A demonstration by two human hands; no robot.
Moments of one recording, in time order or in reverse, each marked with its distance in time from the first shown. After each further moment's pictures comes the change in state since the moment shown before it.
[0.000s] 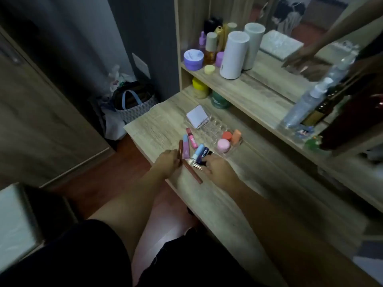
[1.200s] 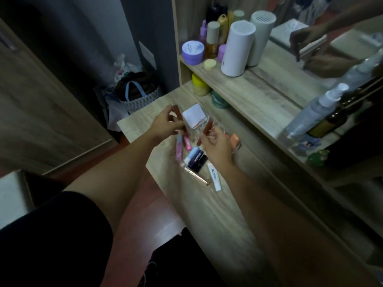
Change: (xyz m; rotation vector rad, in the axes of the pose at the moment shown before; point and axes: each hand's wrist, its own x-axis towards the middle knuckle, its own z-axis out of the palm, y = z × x) left_hand 0.058 0.058 -0.078 -0.814 0.145 -0.088; right_hand 0.061 0.016 -0.035 0.764 0.388 0.208
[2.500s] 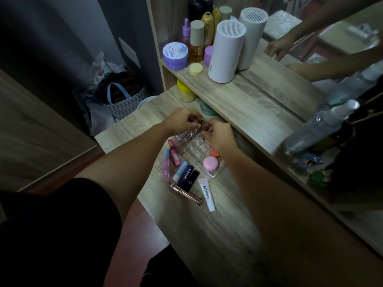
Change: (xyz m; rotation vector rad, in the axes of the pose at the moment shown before) left_hand 0.099 0.025 0.052 0.697 -0.276 0.329; right_hand 0.096 -0.007 -0.026 -0.558 -0.148 -0.034
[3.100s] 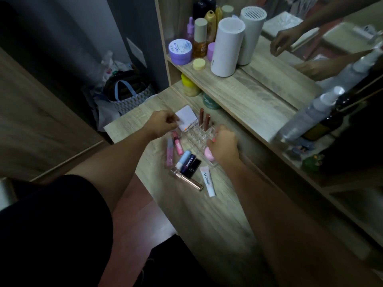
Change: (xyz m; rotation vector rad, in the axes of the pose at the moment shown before) left_hand -0.071 -0.027 -0.007 -0.082 0.177 -0.225; right_hand -0.056 0.007 0.010 -0.155 0.096 0.085
